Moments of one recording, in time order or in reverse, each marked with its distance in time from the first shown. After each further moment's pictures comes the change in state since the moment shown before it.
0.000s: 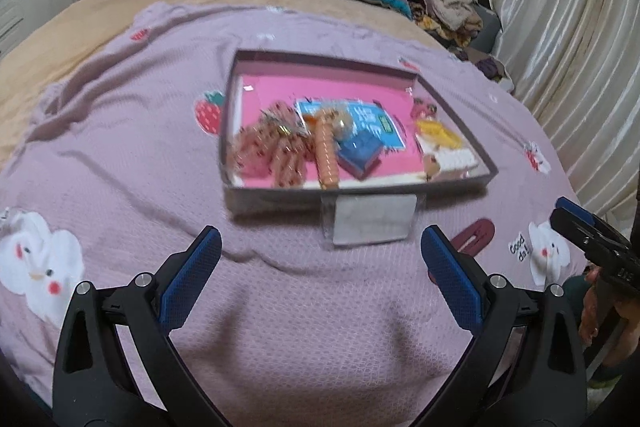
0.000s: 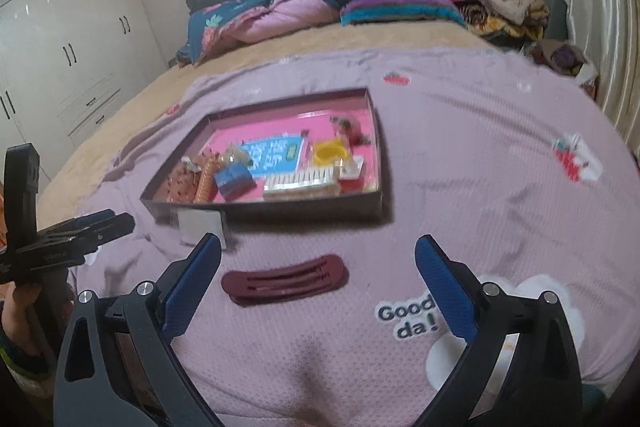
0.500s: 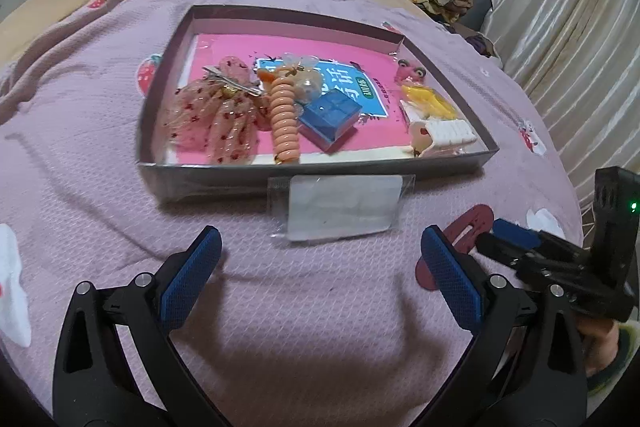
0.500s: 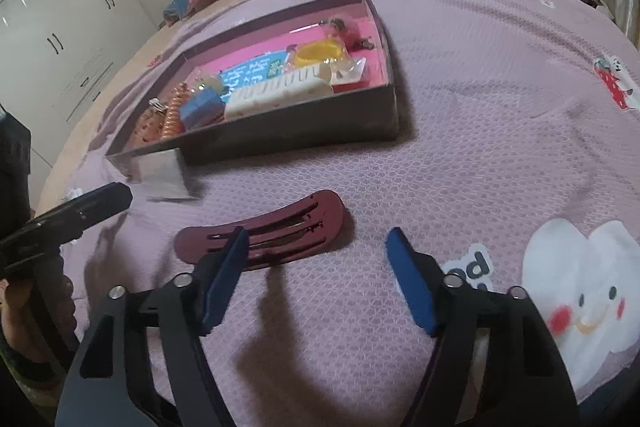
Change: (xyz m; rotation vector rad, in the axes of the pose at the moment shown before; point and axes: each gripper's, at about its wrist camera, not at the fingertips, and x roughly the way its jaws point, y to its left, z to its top) left arm 0.048 -0.016 -0.001 -0.009 0.101 -0.079; right arm 0.068 -0.013 -0.026 0.074 0.211 0.046
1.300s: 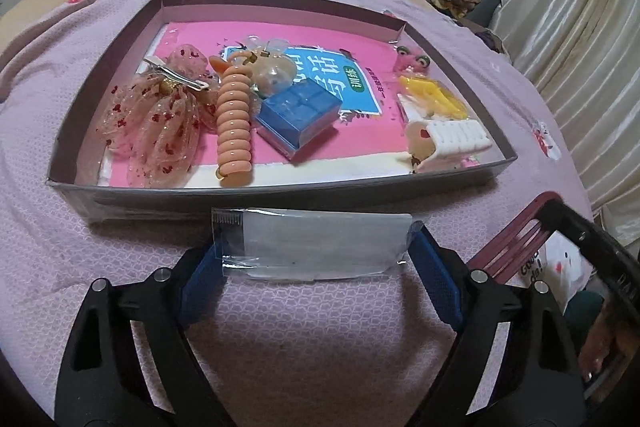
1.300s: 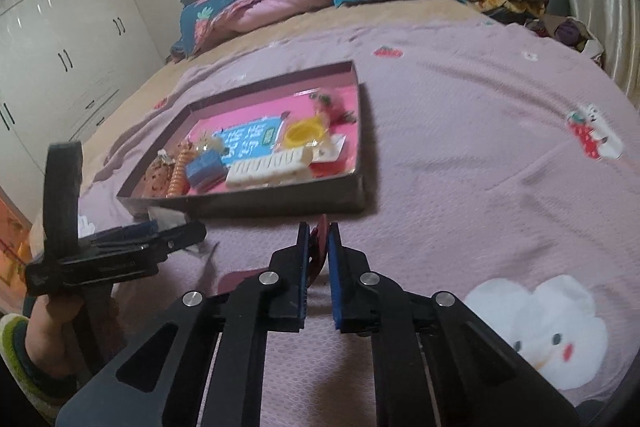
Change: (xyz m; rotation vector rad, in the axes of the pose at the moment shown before) left arm 0.041 -0.024 0.007 -0.016 0.011 0.026; right arm -0.048 -0.015 0.016 -0.037 -0.189 -0.014
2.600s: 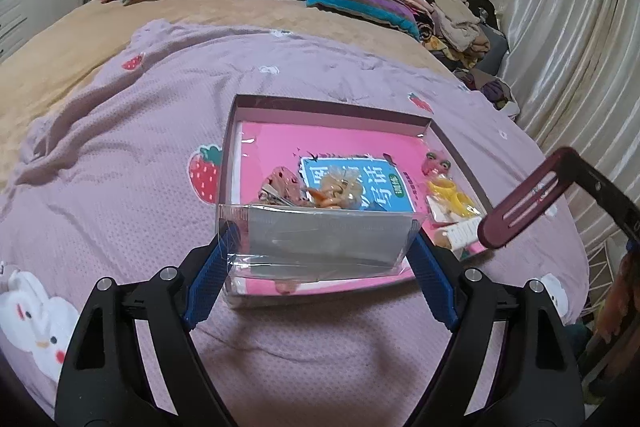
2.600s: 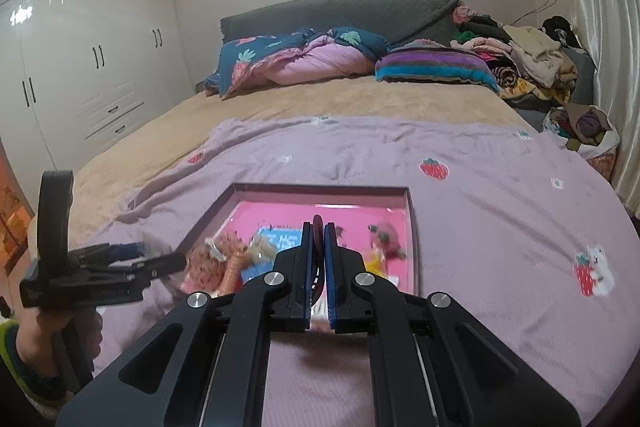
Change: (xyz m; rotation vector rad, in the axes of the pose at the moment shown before) left arm -0.079 0.046 0.051 -0.014 -0.174 0.056; right arm -0.021 0.075 0.093 -0.177 -0.191 0.024
